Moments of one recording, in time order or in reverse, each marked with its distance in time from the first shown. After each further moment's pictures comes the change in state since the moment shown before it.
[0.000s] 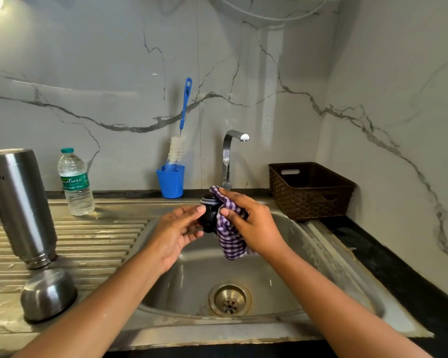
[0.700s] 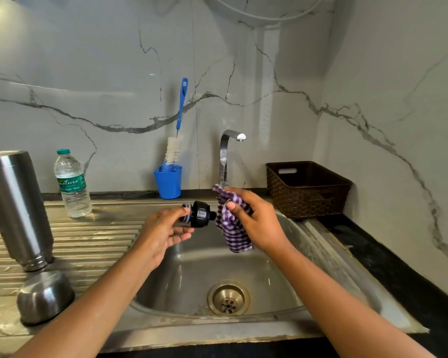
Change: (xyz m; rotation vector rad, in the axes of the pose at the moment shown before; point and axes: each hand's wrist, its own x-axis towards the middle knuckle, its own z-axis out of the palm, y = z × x) left_hand 0.006 0.004 -0.014 0.093 0.152 -0.017; right_hand 0.001 0.012 -0.009 0.049 0.037 0.065
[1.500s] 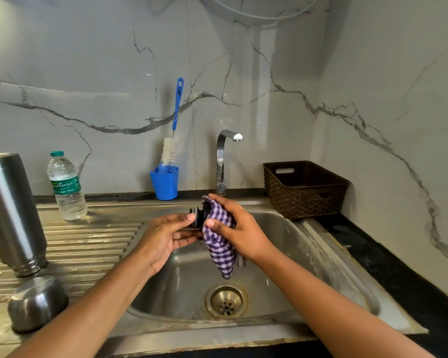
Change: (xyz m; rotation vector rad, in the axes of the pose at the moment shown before) left_hand -0.001 -0.004 0.004 -0.062 -0.216 0.004; right_hand -0.003 0.009 0.020 0.177 -0.205 0.038
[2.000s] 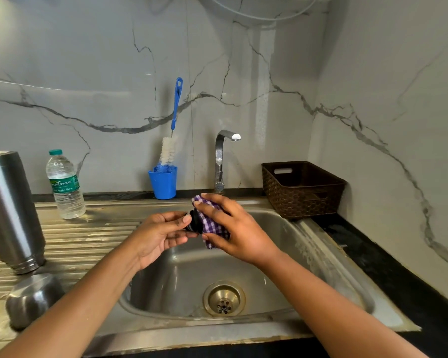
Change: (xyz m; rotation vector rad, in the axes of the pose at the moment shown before) left_hand 0.005 0.006 -0.014 0.062 -0.120 -0.011; right_hand -0.002 -0.004 -0.007 -0.618 -0.008 -0.482
